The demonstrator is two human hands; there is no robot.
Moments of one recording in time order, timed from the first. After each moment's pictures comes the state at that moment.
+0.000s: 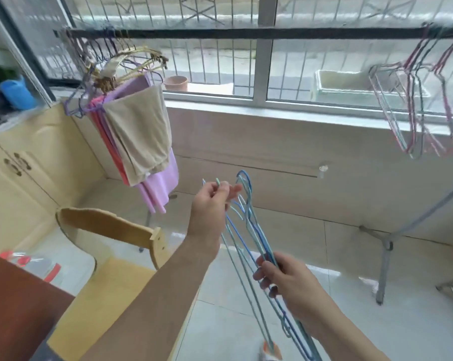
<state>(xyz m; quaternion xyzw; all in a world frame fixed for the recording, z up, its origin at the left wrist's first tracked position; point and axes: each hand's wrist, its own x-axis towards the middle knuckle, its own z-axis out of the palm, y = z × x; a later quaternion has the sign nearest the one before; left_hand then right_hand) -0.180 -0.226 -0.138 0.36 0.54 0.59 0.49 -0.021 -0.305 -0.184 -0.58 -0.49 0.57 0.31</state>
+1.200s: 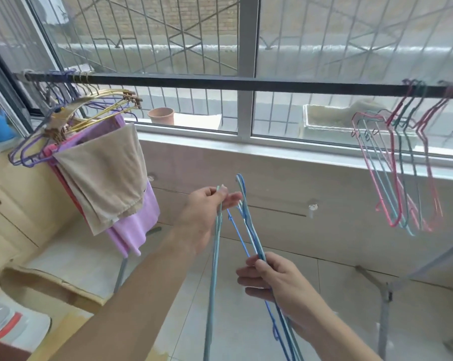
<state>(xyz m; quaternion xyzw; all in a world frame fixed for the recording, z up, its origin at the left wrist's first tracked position) -0.115 -0.035 -0.094 0.39 0.51 0.55 0.54 0.054 -0.122 -0.147 -0.53 -0.44 0.64 0.34</state>
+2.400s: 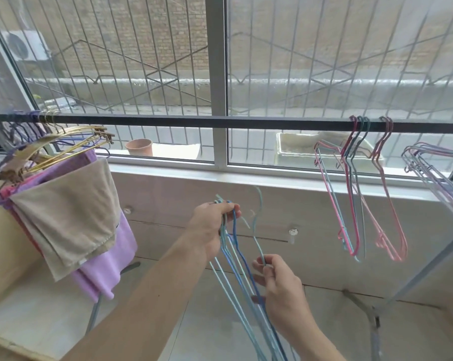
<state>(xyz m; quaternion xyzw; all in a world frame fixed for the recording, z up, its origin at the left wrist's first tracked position) -0.036 0.019 -0.059 0.32 0.49 0.54 0.60 0.098 -0.077 -0.138 -0.60 -0.47 0.47 0.45</state>
